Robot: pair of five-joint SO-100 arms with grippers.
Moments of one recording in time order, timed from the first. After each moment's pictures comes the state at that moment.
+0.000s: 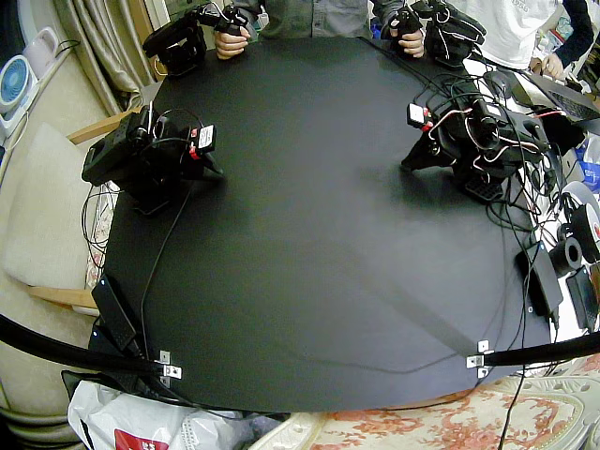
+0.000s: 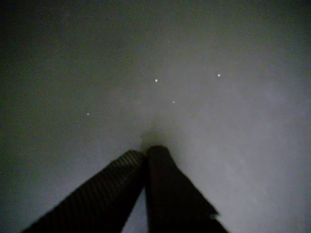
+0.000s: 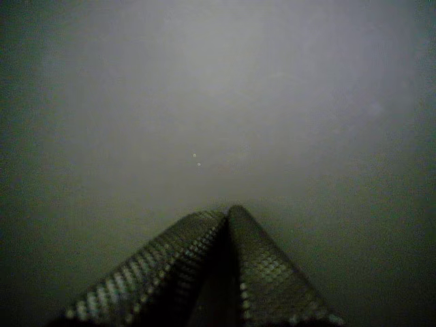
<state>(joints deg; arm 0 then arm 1) 2.0 184.7 177.9 60.0 -0.3 -14.9 186.9 172.4 58.9 4.2</state>
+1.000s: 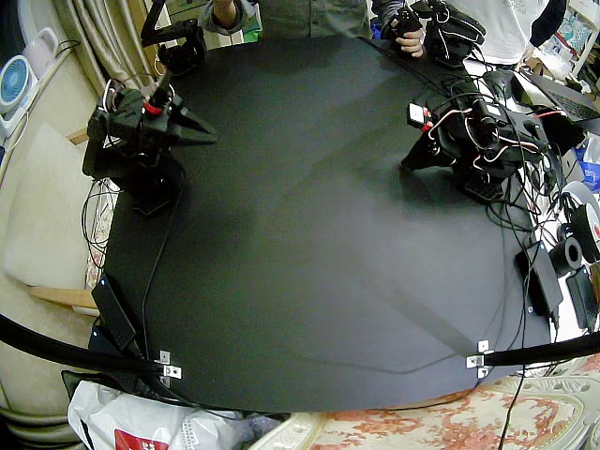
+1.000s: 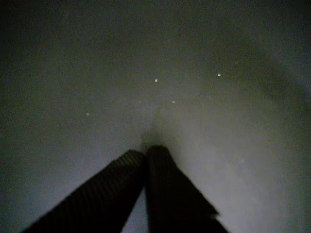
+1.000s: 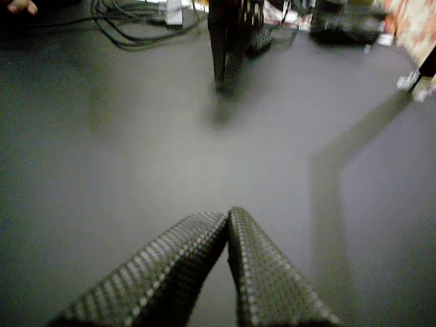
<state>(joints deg) 2.0 184.7 177.9 60.0 -0.2 -7.6 181.7 139.3 58.9 -11.4</state>
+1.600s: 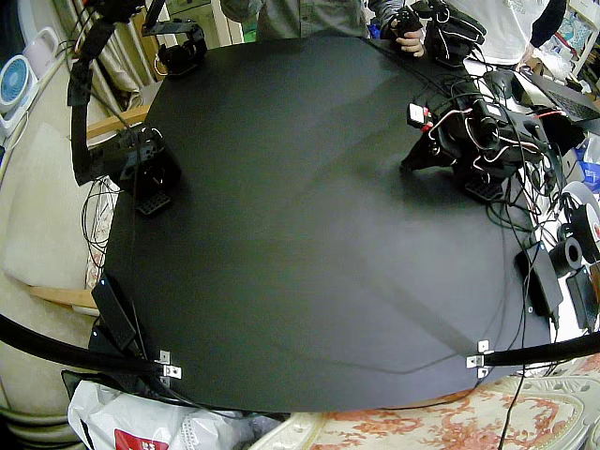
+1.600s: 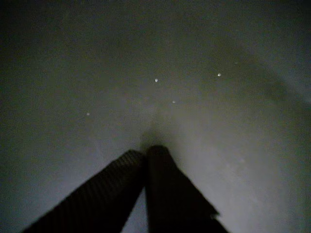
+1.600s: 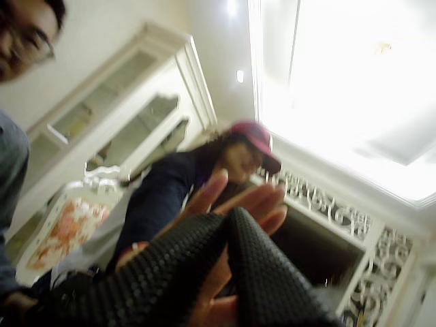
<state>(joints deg) 2.0 184.7 177.9 60.0 -0.2 -40.8 157.1 101.7 8.5 -37.8</state>
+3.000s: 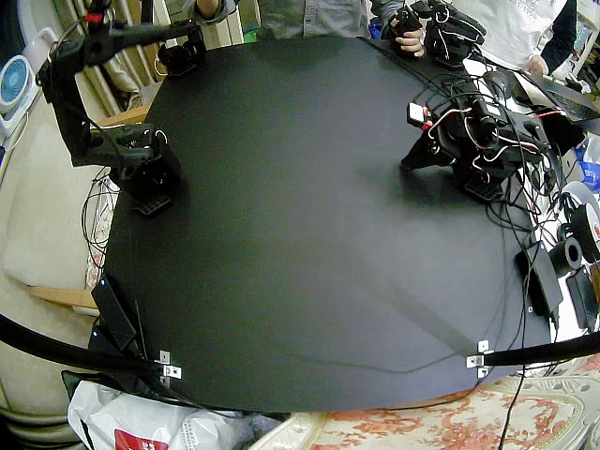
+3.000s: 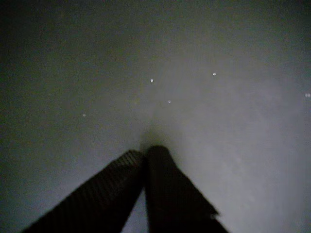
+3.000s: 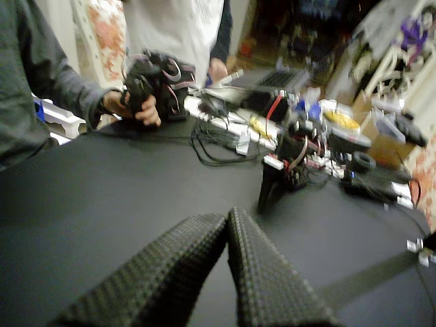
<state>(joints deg) 2.9 184.7 177.9 60.0 -0.2 -23.9 151.9 74.7 80.1 -12.8</state>
